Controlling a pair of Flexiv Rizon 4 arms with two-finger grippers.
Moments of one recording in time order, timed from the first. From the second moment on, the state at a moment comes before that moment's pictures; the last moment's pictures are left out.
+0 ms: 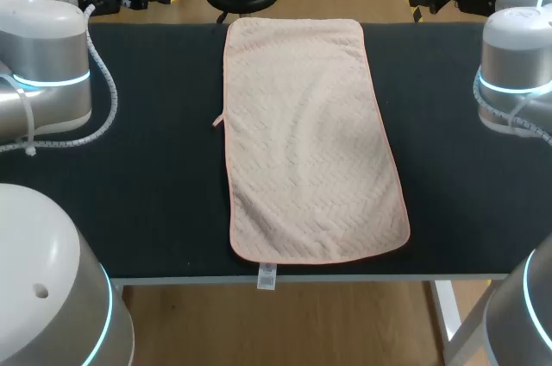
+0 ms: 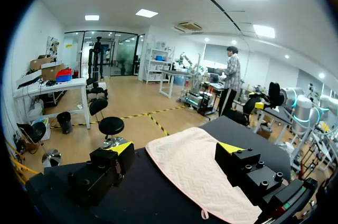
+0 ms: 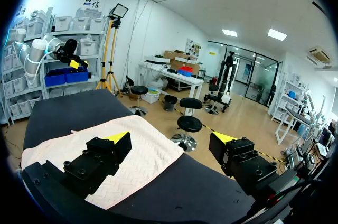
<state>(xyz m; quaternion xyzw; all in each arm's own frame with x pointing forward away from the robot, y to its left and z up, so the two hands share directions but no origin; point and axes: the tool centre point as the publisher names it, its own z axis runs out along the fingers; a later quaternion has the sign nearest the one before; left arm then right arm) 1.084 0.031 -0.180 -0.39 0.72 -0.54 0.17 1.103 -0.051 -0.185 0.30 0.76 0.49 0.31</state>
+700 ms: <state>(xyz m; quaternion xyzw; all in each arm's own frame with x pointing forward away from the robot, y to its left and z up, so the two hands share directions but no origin) 1.079 0.024 -0.189 -0.37 0.74 -0.53 0.18 1.100 -0.043 -0.191 0.27 0.78 0.48 0.31</state>
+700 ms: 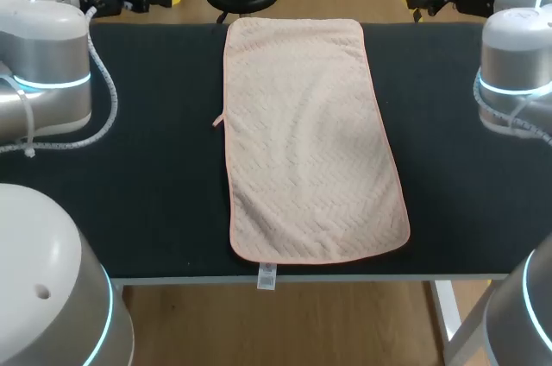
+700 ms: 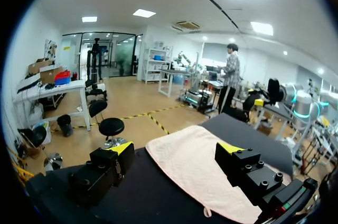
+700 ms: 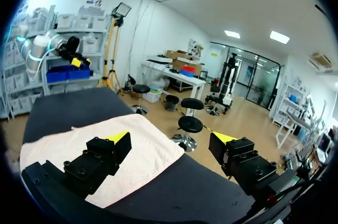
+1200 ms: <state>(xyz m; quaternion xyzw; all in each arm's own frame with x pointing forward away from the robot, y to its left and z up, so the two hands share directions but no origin) 1.059 -0.009 -0.248 -0.27 0.86 -0.39 0.18 1.078 -0.006 -0.230 0.10 0.88 0.35 0.32</state>
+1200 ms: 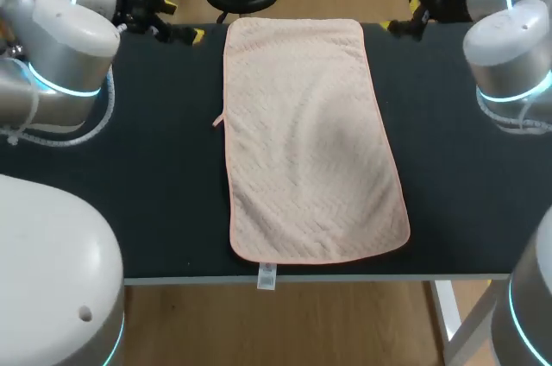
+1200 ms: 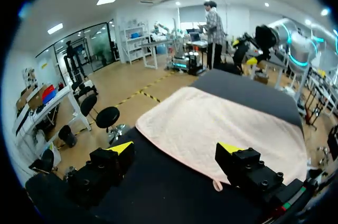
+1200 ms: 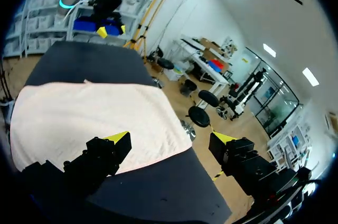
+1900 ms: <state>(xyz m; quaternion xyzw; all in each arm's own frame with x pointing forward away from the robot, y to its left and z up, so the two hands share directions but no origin) 1.043 -0.016 -0.265 -0.09 0.96 -0.21 0.15 1.056 0.006 -0.262 -0.11 0.94 0.17 0.26</state>
